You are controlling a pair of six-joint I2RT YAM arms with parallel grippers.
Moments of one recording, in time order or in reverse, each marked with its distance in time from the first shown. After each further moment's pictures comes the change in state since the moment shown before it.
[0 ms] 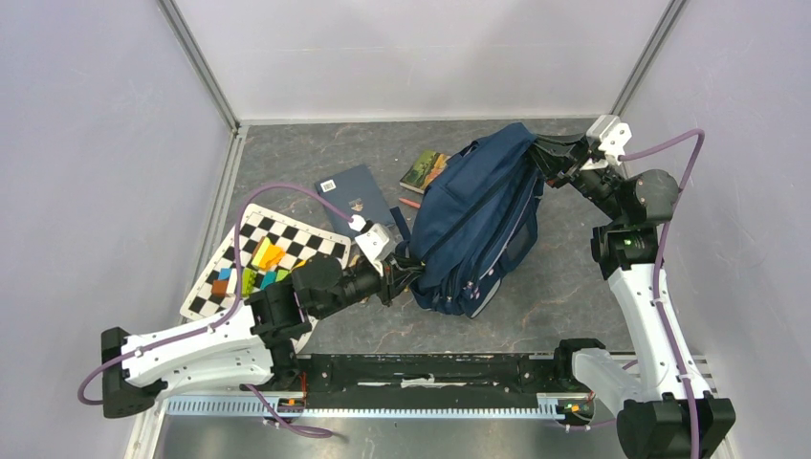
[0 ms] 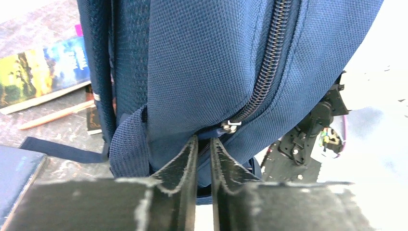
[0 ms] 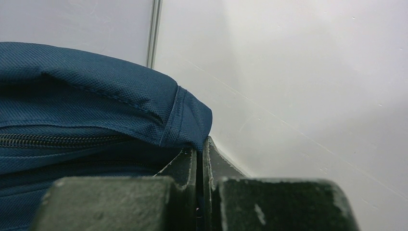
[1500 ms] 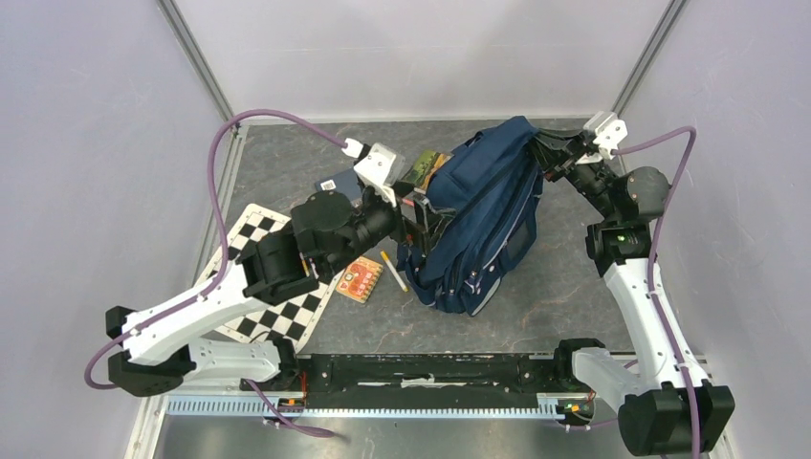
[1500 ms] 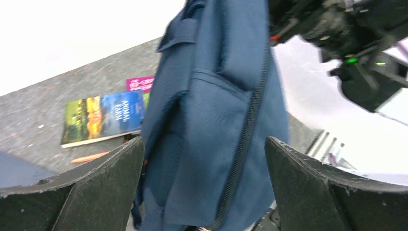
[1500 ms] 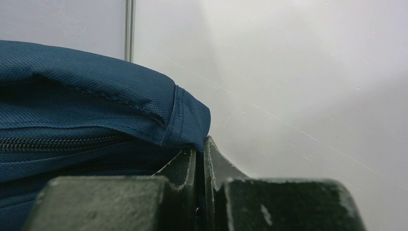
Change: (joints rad) left arm -0.011 0.289 0.631 -0.272 -0.203 -0.049; right arm 0.009 0.035 -0.027 0.032 0.112 -0.025
